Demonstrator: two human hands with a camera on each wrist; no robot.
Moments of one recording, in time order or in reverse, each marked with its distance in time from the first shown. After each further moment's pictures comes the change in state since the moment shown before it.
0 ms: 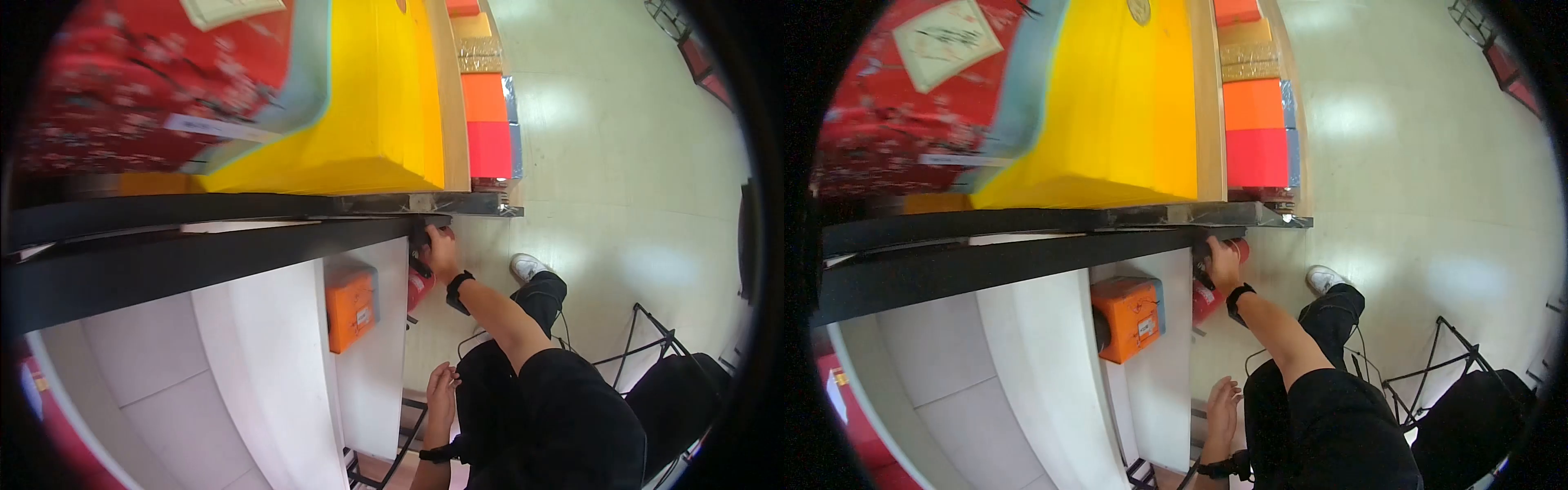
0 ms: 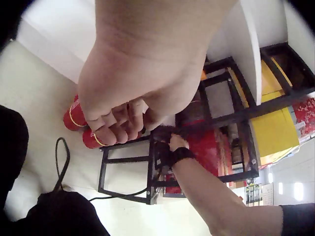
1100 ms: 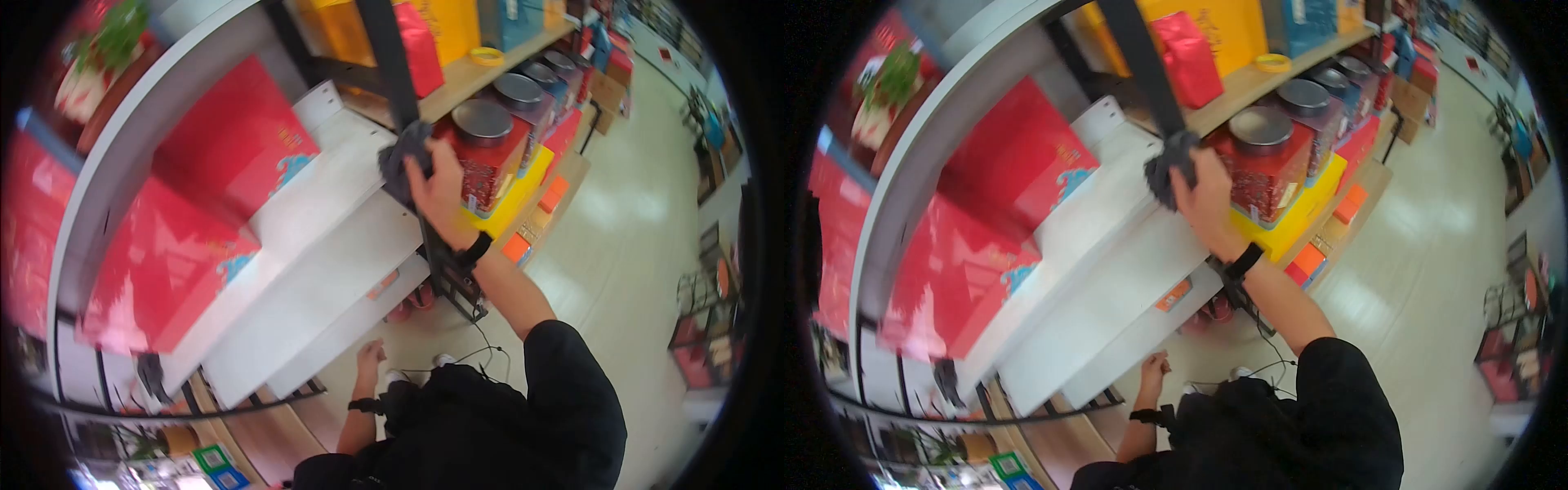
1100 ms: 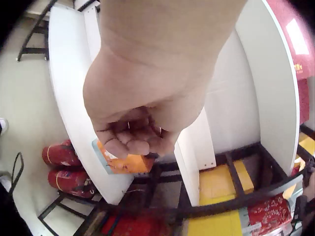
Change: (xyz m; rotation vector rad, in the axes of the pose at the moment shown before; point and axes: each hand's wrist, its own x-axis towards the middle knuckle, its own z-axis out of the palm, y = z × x) left_hand -0.146 0.086 0.026 -0.235 0.255 0.458; right_hand 0.007 -0.546 -0.285 0.510 0.047 -1.140
